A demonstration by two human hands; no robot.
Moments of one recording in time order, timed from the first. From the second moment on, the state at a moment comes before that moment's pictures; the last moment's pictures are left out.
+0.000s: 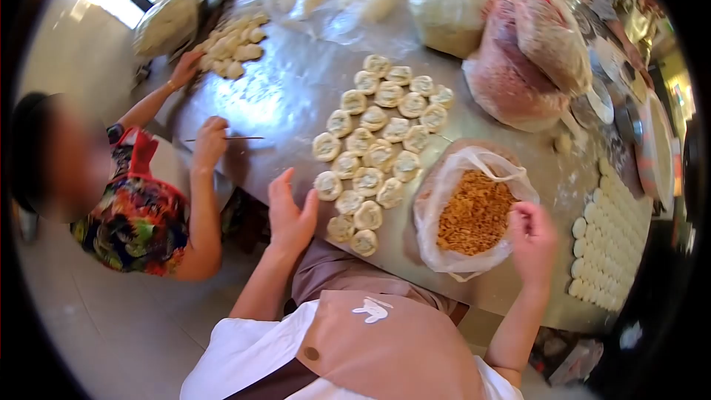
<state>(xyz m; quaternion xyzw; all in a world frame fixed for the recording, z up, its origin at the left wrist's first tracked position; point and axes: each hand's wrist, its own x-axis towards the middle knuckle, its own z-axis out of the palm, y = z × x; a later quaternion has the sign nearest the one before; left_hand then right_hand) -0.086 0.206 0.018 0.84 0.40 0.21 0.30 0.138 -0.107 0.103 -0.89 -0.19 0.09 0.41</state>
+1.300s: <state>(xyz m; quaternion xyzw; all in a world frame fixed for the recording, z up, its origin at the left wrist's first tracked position) 0.069 0.060 0.066 0.32 0.24 -0.13 0.91 0.134 -0.093 0.109 -0.85 -0.15 0.18 0.47</state>
